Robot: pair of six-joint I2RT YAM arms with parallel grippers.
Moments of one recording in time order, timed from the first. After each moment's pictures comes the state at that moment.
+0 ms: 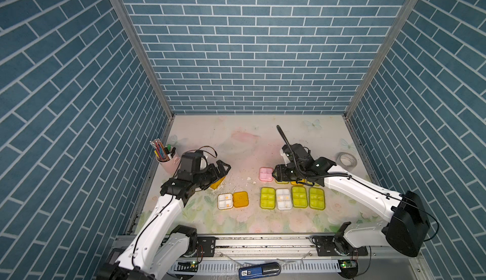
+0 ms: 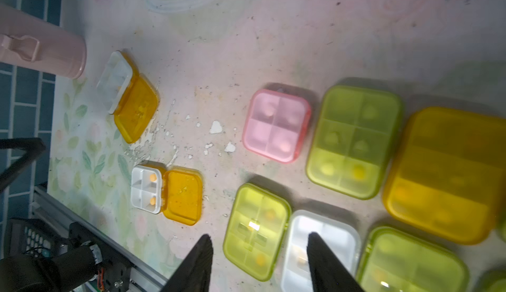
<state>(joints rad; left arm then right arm) -0.23 0.83 0.64 -0.60 0.36 -0.79 0.84 1.38 1.02 -0.59 -0.12 0.65</state>
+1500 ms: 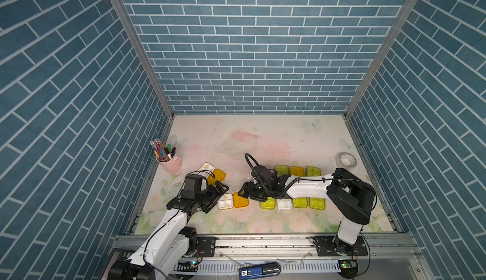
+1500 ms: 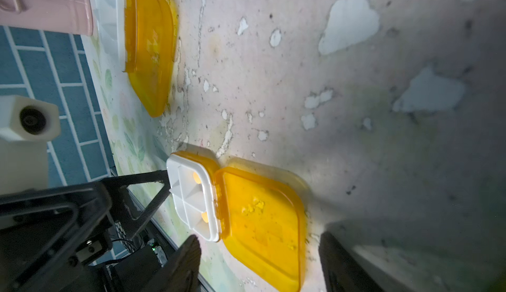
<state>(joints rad) -0.18 0.82 0.28 -0.39 0.46 -0.94 1.07 1.80 0.95 -0.02 -0.29 1.10</state>
